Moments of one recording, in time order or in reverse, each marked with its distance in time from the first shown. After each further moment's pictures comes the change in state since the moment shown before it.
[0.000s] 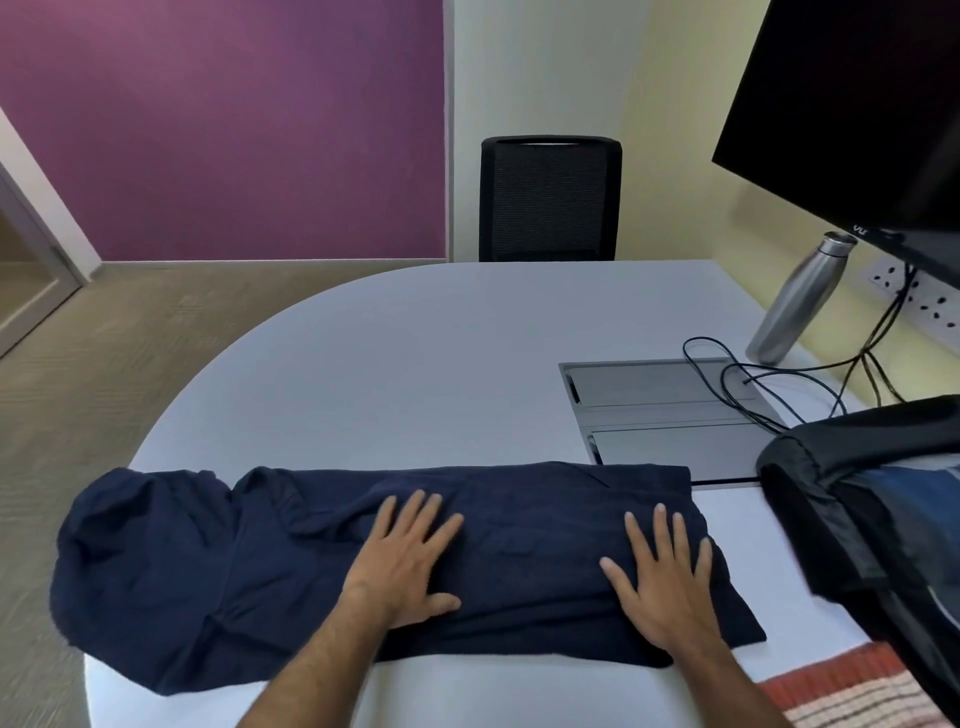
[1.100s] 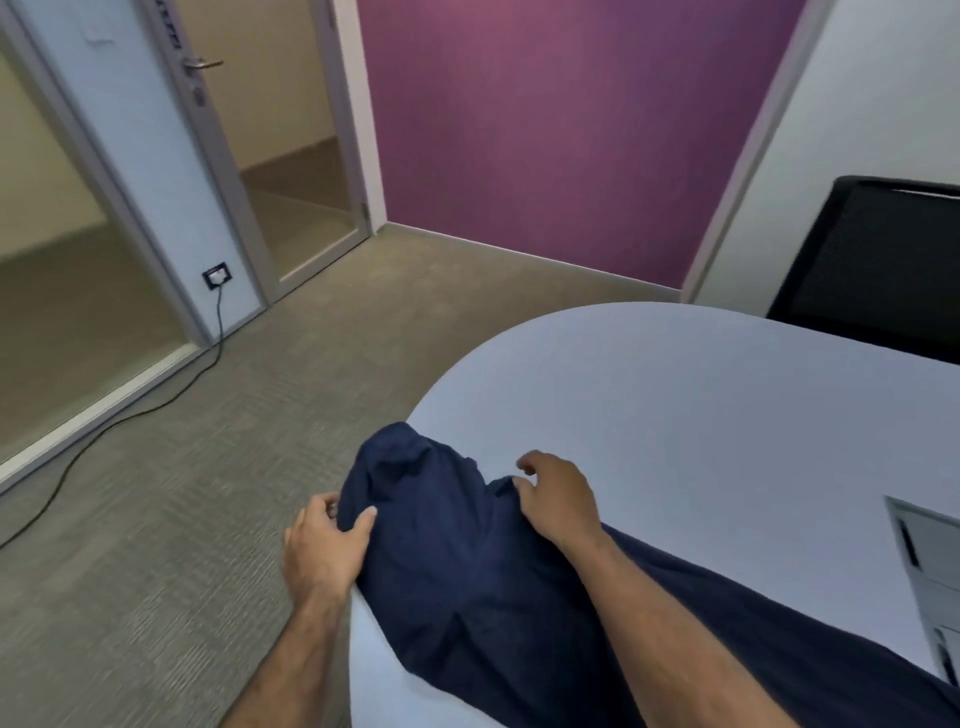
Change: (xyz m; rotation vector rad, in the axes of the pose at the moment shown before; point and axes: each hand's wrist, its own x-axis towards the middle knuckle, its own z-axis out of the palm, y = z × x) left_hand -0.172 -0.249 0.066 -0.909 0.695 -1.454; right_hand 0.068 -0.460 -0.046 0.477 -0.187 -0.664
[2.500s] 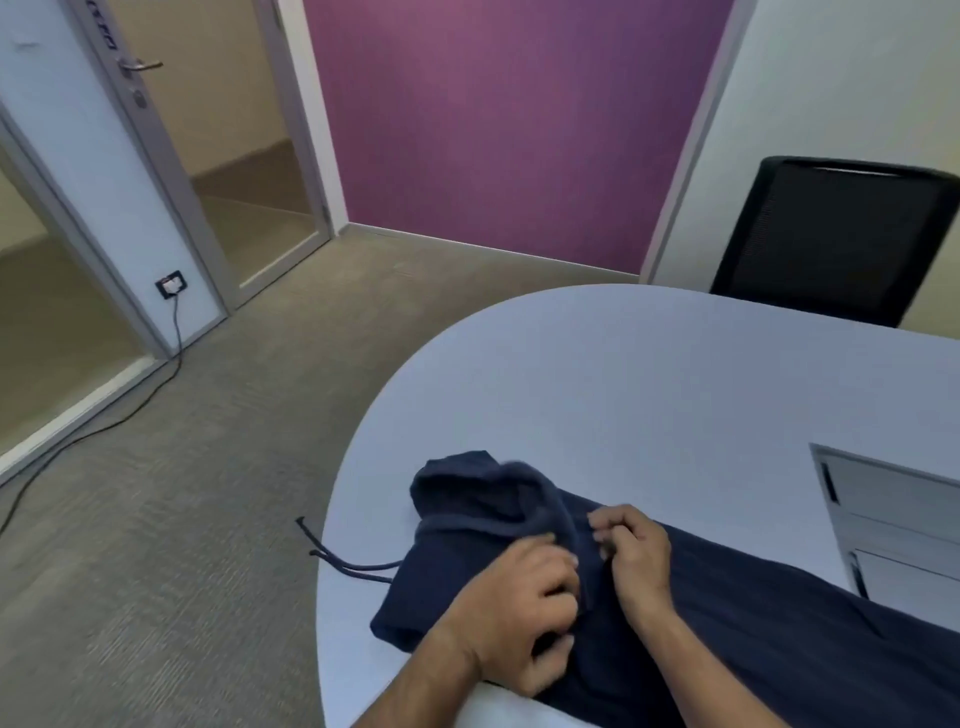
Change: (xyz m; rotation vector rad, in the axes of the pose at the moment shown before) left_hand -0.173 0.085 0.059 -0.239 -0.576 1.628; right_hand -0.118 0.107 -0.024 0.764 0.433 0.233
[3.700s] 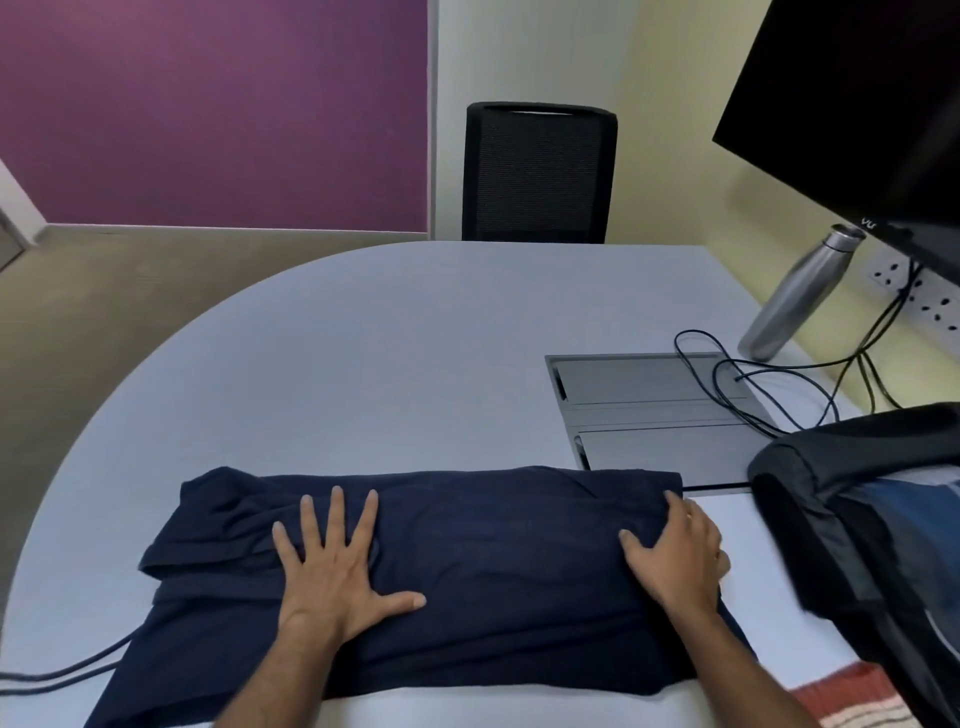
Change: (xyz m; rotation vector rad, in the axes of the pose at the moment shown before) left_hand 0.051 -0.004 0.104 0.493 -0.698 -0.869; right_hand -0.054 0.070 -0.302 -0.976 0.429 0.469
